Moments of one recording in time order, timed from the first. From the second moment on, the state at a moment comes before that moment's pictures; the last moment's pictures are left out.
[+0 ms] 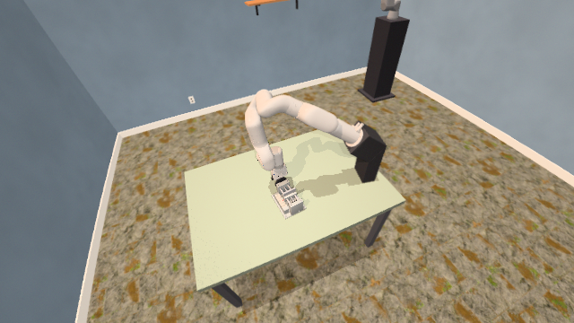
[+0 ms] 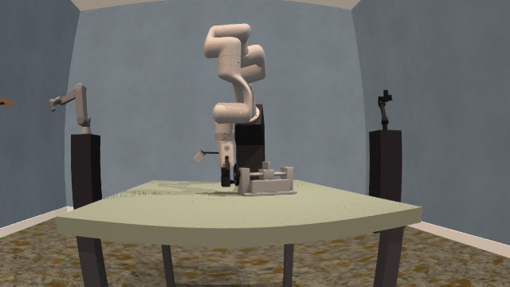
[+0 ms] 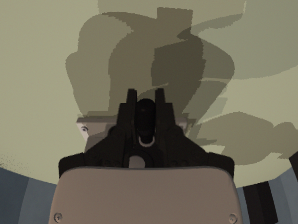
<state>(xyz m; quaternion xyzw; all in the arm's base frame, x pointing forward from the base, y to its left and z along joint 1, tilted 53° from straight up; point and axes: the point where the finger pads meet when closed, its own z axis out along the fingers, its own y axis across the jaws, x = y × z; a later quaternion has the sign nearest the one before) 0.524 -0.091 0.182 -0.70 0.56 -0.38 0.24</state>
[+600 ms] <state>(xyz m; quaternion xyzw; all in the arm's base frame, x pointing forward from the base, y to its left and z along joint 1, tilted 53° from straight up) 0.505 -0.094 0.177 -0.70 0.56 -0.38 0.24</state>
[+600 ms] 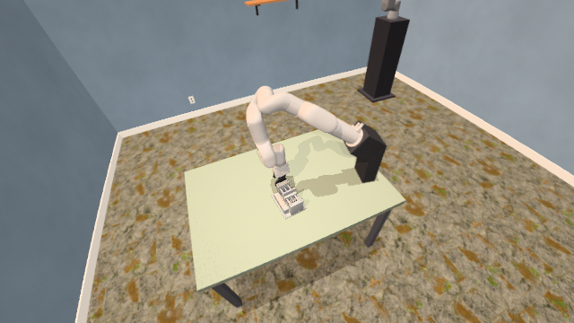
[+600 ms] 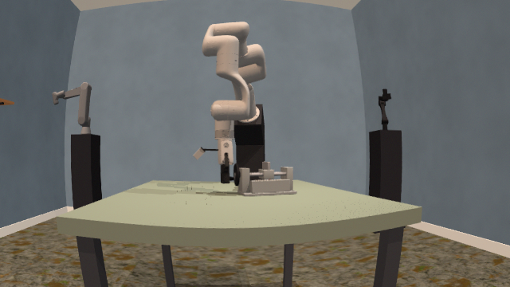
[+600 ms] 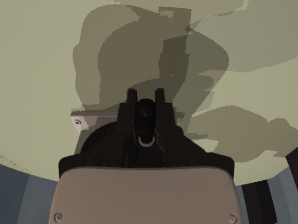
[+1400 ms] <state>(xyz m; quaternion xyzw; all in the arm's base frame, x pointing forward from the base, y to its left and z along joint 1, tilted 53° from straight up) 0.489 -0.093 0.184 -0.70 0.56 -0.38 0.24</state>
